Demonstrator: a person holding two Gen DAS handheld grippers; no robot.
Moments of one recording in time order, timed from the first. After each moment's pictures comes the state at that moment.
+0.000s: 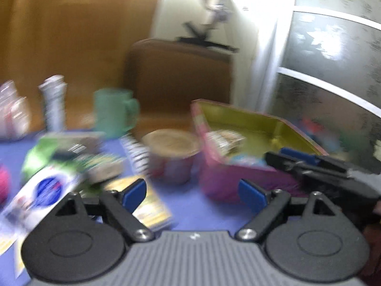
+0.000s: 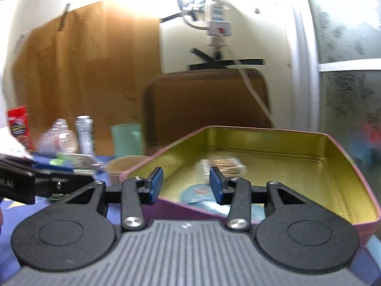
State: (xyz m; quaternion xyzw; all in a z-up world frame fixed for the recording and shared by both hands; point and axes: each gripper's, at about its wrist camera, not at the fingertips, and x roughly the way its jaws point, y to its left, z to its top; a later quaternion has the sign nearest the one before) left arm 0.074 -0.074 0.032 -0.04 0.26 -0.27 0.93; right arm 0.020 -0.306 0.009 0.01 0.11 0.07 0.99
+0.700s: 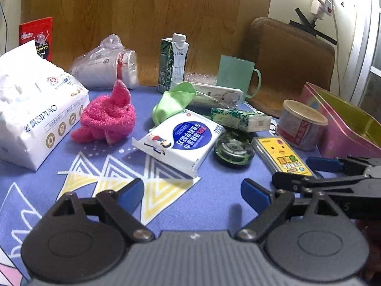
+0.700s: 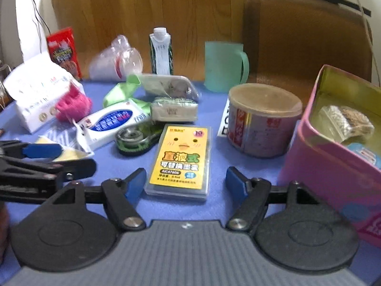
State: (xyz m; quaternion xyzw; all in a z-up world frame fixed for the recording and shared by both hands) left arm 0.081 0.014 -0.007 -0.04 0.32 -0.07 0.94; right arm 0.104 -0.177 -0.029 -0.04 0.29 0.16 0.94
